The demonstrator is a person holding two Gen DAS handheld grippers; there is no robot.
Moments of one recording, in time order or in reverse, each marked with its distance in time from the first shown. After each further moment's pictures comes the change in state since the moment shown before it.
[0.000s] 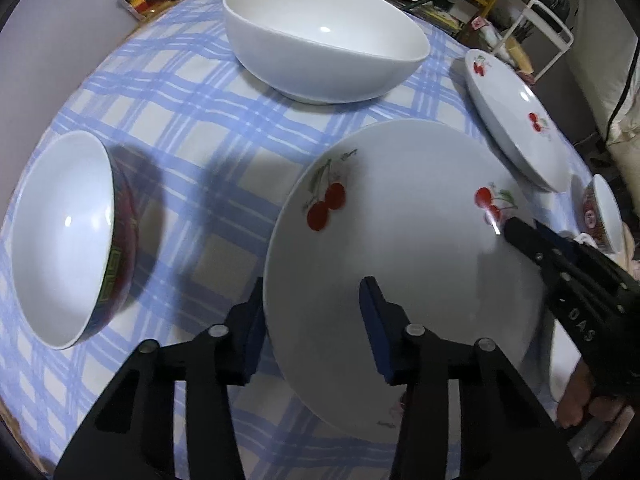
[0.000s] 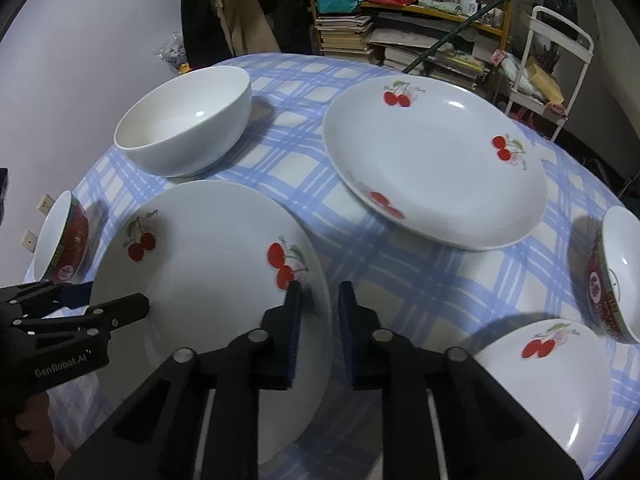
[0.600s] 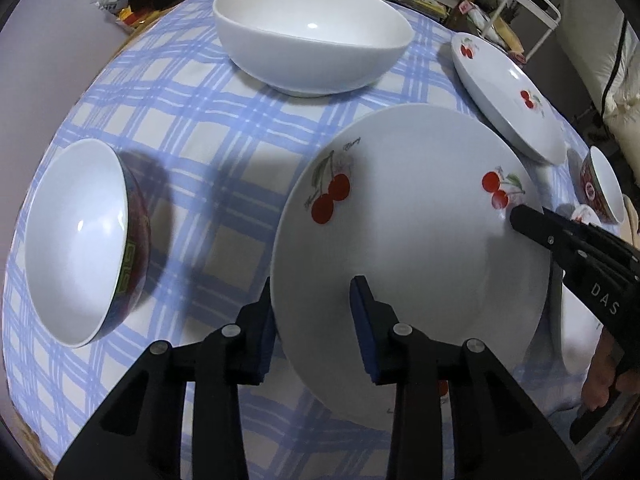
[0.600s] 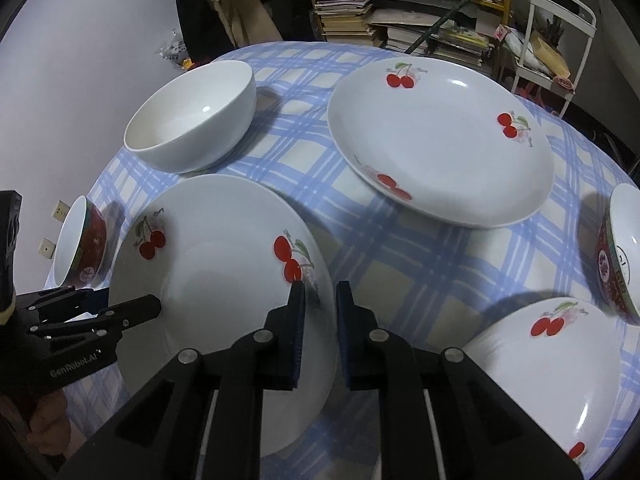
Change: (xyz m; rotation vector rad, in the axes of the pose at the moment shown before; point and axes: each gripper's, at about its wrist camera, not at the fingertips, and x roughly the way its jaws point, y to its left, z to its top) left arm -0.006 -0.005 -0.005 0.085 0.018 0.034; right arm -0.006 -0.004 -0.001 0.054 0.063 0.059
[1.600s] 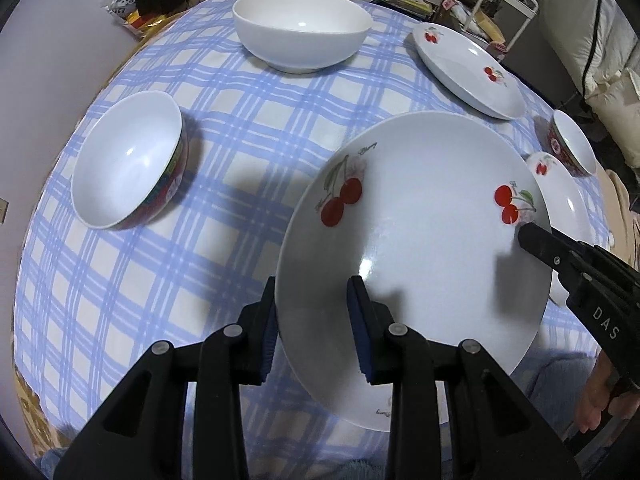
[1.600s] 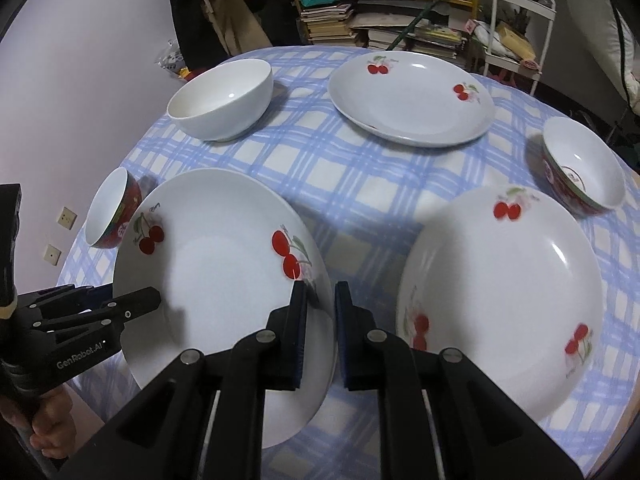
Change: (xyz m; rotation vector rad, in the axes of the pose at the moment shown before) left arm -0.052 -0.010 -0.063 0.028 -0.013 0.007; right arm -0.068 0.018 -0.071 0.078 -0.030 -0.028
